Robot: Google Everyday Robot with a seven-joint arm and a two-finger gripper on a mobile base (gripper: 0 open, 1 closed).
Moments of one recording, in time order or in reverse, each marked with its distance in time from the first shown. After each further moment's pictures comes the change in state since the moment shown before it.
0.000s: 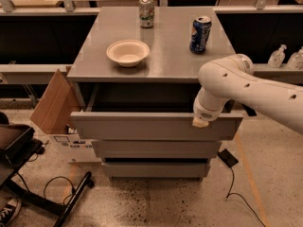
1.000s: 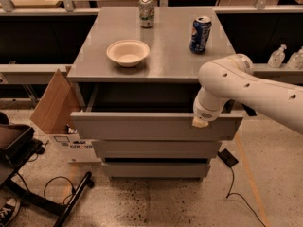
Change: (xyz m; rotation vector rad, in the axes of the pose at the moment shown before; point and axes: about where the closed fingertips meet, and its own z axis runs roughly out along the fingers) arm 0.000 0.000 0.000 -0.001 0.000 0.000
